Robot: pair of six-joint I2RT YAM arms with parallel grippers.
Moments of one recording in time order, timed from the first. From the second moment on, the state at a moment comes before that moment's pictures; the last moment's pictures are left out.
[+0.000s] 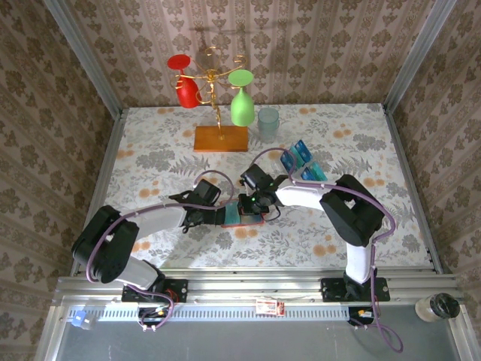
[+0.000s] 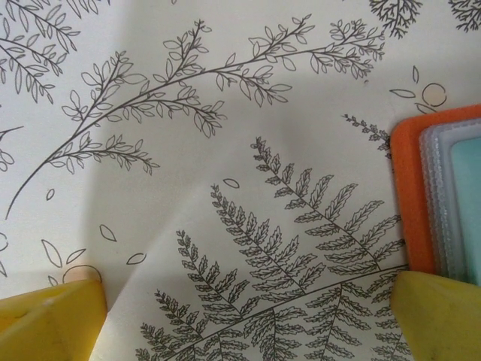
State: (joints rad) left arm -0.69 1.47 0.65 -0.35 -0.19 -0.48; right arm 0.75 1.90 1.13 -0.32 -0.29 0.66
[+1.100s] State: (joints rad) left arm -0.59 1.37 0.60 -0.32 -0.12 -0.48; right arm 0.76 1.87 1.15 -0.35 -0.29 0.65
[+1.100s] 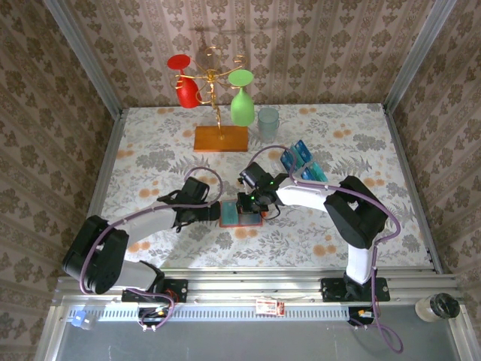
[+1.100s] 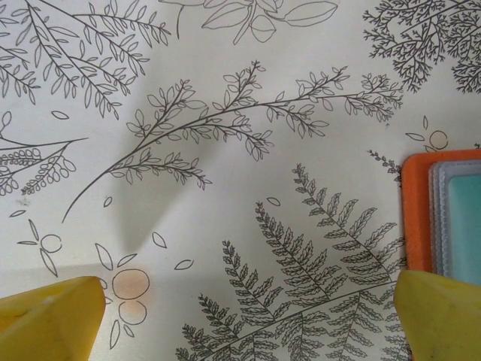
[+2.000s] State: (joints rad) left arm -0.60 1.32 0.62 -0.39 -0.12 -0.49; right arm 0.73 1.84 1.14 -0.35 -0.31 0.65
